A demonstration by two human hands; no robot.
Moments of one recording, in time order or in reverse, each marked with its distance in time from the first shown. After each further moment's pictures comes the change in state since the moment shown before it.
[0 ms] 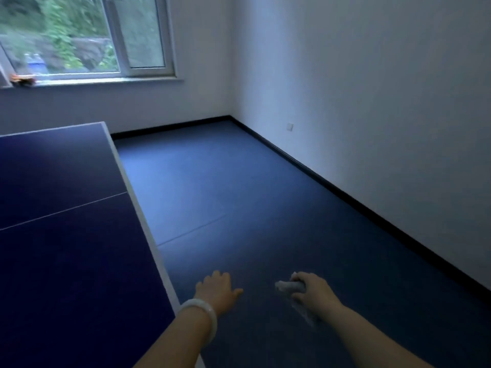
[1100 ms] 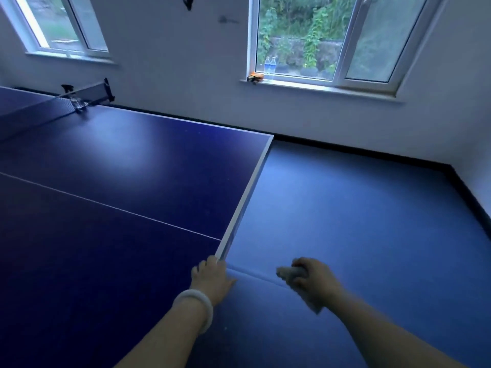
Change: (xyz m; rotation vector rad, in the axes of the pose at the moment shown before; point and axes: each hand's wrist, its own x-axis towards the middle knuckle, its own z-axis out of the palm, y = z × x) left_hand 0.265 -0.195 -0.199 -0.318 0.217 -0.843; right_hand 0.522 -0.341 -0.007 -0.390 -0.431 -0.772
